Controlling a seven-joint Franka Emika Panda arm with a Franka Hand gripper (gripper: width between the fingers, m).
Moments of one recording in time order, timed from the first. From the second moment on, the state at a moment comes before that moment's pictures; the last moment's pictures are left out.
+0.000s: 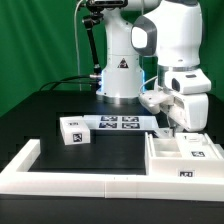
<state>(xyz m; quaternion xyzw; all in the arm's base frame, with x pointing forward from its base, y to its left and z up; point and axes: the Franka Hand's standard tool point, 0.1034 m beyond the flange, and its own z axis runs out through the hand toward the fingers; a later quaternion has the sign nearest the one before) 0.425 0.102 0.015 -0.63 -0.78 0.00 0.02</state>
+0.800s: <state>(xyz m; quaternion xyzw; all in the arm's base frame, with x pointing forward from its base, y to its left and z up) 0.424 0.074 0.038 -0.67 -0.74 0.03 0.01</state>
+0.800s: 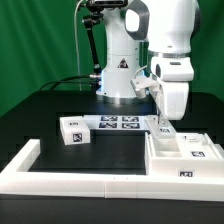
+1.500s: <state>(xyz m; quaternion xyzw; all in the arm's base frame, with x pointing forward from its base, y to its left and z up) 0.426 0.062 0.052 -0.68 -0.73 0.00 -0.02</state>
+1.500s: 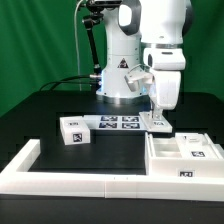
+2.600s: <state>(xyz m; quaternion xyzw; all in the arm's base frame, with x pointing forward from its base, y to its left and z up) 0.449 0.059 0.058 -0.73 -0.68 0.01 -0.01</state>
